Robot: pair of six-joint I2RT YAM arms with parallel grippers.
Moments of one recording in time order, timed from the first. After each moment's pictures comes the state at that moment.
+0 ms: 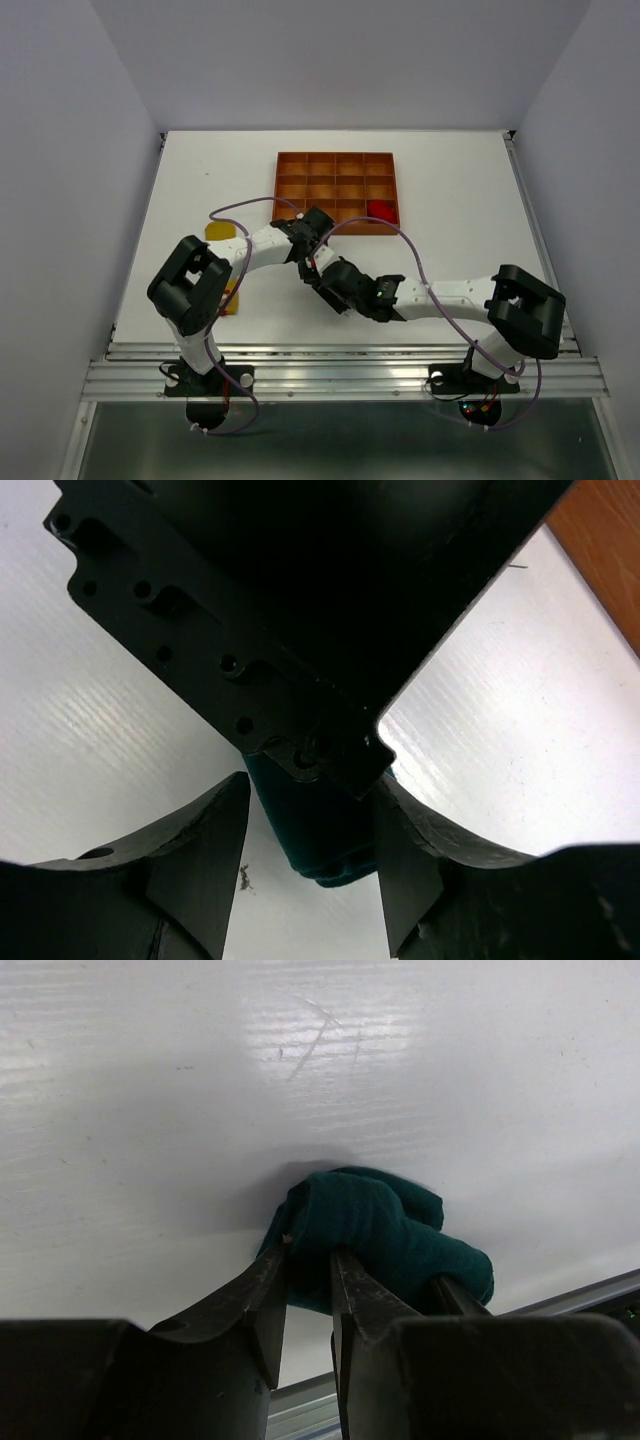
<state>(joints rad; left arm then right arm) -0.75 1.73 1.06 -0.51 0.13 -0.83 1.12 1.58 0.84 -0.13 0.34 0.09</state>
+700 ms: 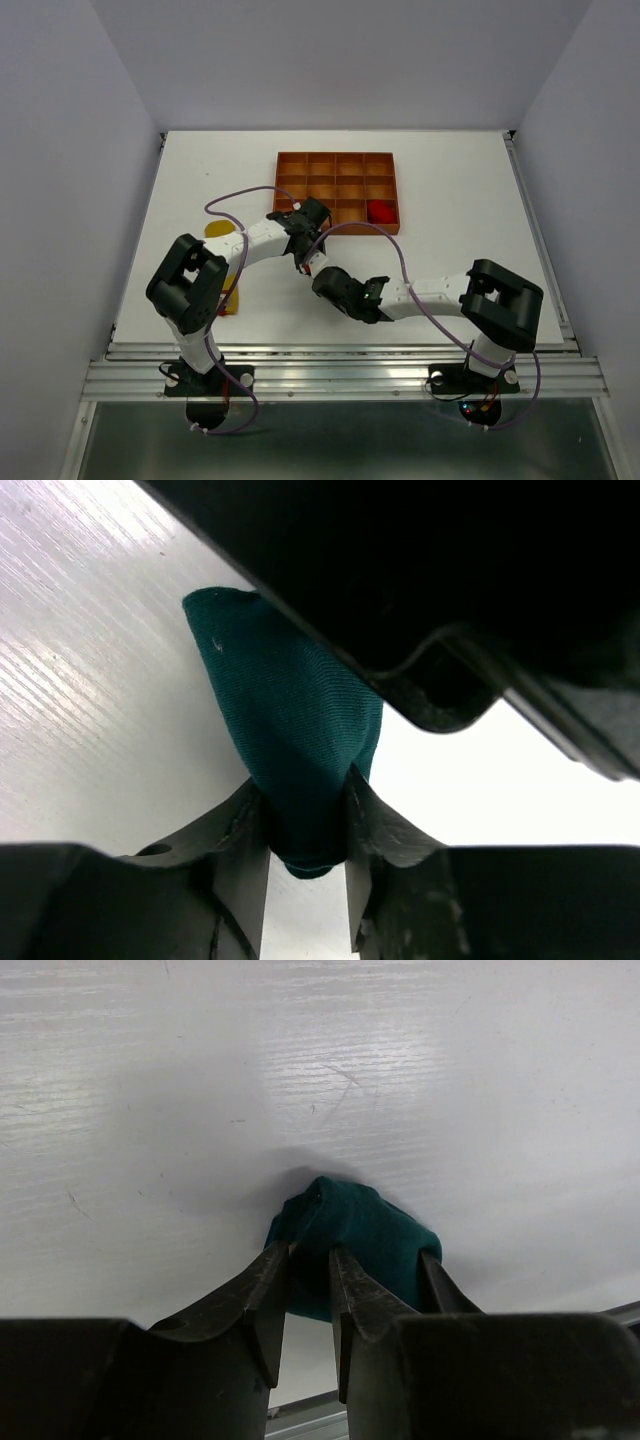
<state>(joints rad) -0.70 1.73 1.12 -0.56 0.07 -0.77 1.14 1.70 0.88 -0.14 0.45 0.09</state>
